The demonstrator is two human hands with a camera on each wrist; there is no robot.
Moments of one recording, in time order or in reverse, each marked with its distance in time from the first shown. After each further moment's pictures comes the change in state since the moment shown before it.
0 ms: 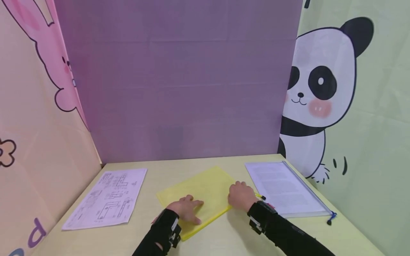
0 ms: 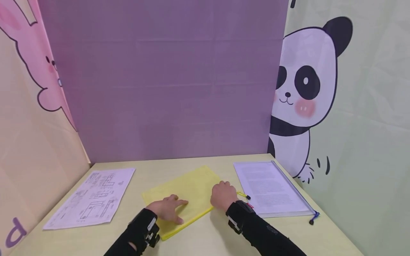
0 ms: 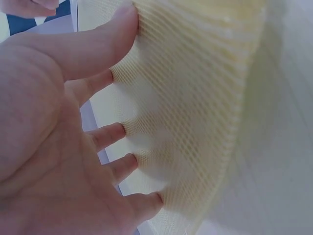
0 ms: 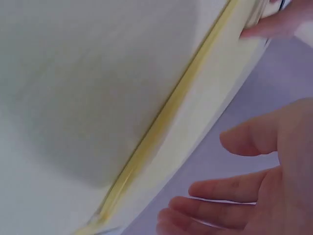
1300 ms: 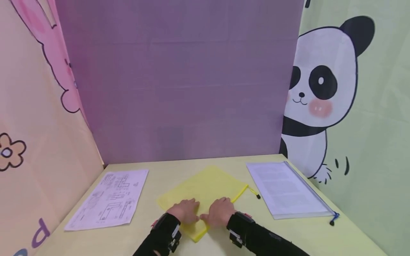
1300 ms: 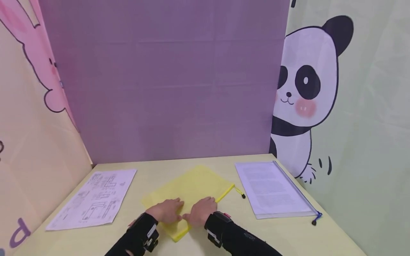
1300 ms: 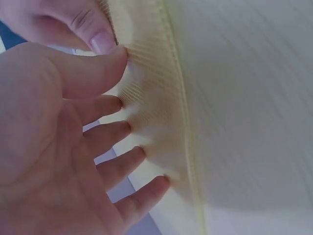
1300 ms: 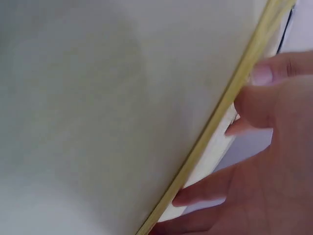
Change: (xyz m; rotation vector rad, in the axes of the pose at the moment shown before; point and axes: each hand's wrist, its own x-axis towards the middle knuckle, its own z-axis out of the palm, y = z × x) left_hand -0.007 0.007 0.002 0.005 0.065 -0.042; right_hand -0.004 -0.080 0.034 -0.071 -0.242 0.102
